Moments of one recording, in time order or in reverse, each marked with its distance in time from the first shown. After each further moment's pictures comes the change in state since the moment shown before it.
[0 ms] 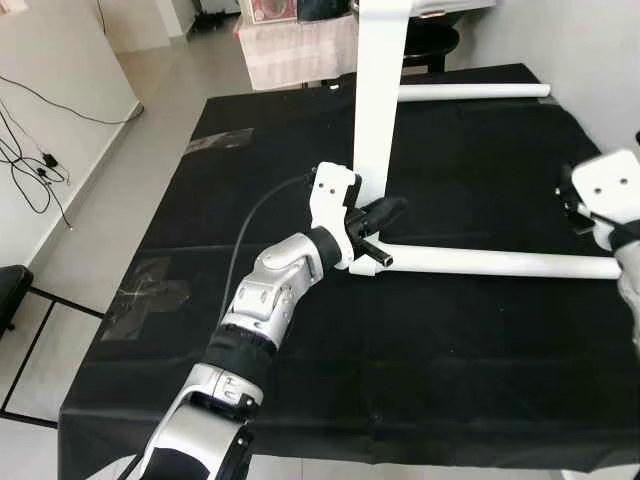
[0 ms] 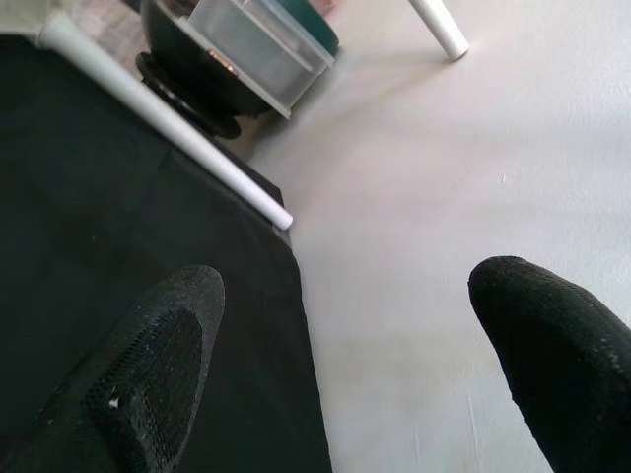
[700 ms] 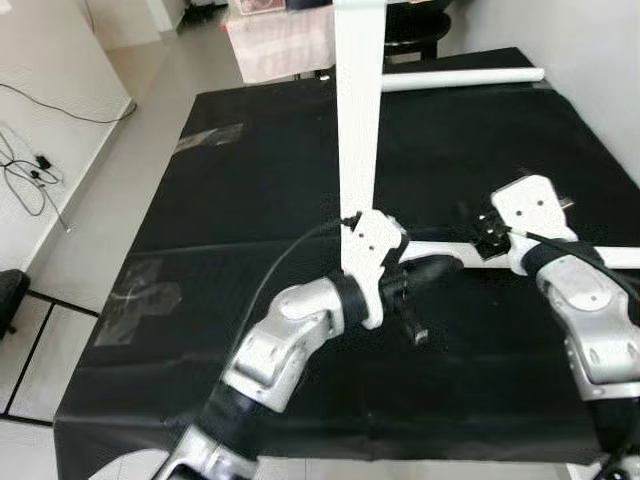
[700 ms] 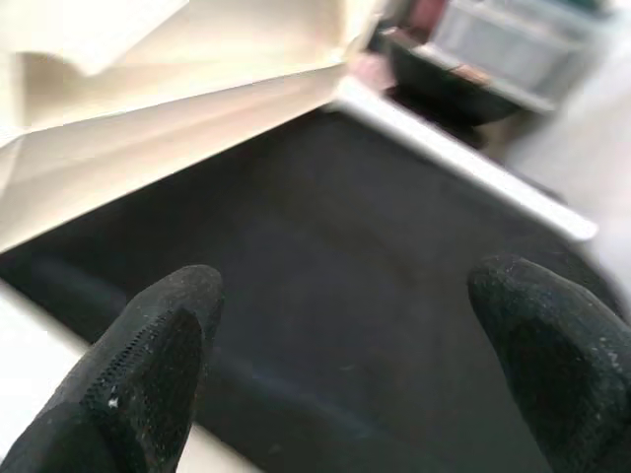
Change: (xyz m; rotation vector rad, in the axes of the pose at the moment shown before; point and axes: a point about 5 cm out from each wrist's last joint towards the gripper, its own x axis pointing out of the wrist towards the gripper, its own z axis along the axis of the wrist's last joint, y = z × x) left arm -0.063 -0.065 -0.008 0.079 0.087 -0.336; right arm -0.008 0.075 0.038 0.359 -0.051 0.453
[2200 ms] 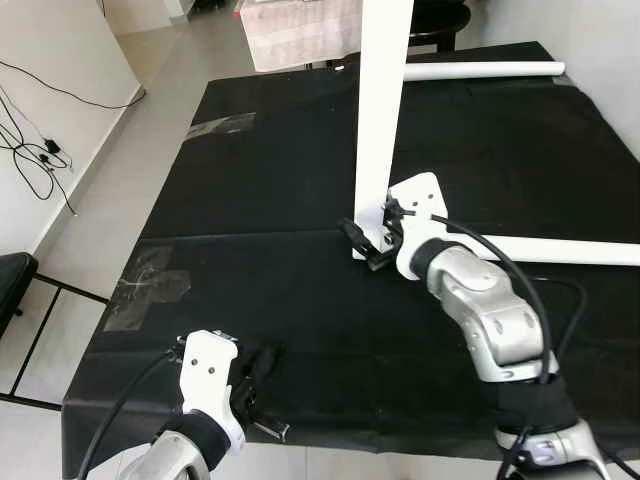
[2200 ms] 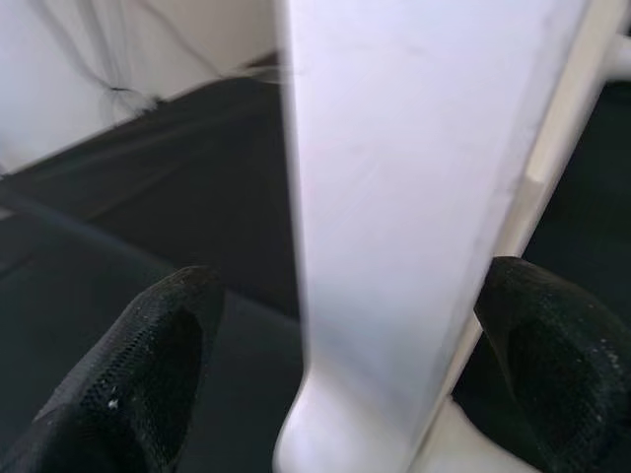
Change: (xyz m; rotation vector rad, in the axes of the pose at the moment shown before) left arm -0.133 -0.046 -0.034 -0.103 0.161 0.772; right arm 0.042 0.097 0.049 0.413 0.014 0.203
